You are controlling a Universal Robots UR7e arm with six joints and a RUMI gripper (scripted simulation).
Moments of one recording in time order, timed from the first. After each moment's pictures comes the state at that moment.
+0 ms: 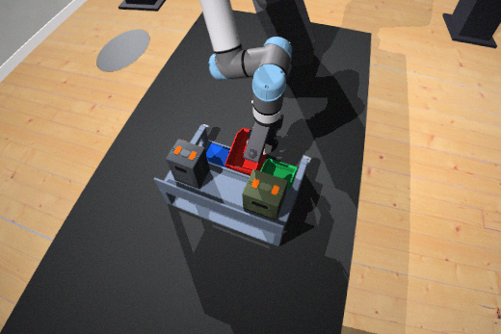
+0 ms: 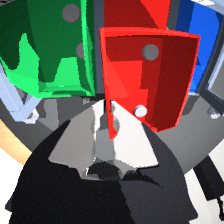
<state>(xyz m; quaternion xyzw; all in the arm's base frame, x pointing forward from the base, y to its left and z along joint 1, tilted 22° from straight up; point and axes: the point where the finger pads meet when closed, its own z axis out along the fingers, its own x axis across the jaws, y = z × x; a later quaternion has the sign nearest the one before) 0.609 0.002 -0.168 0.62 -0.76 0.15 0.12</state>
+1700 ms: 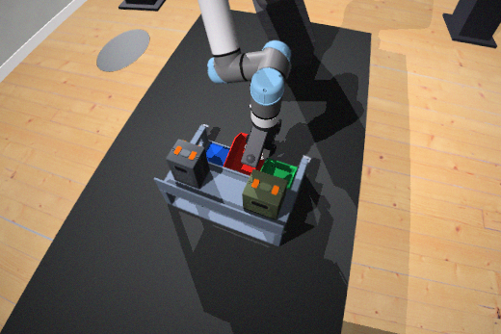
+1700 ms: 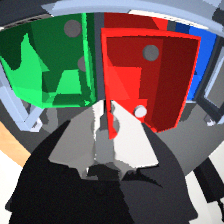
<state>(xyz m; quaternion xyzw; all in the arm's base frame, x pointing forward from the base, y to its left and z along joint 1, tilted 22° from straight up) 0.628 -0.001 -0.166 0.62 -0.76 0.16 0.11</state>
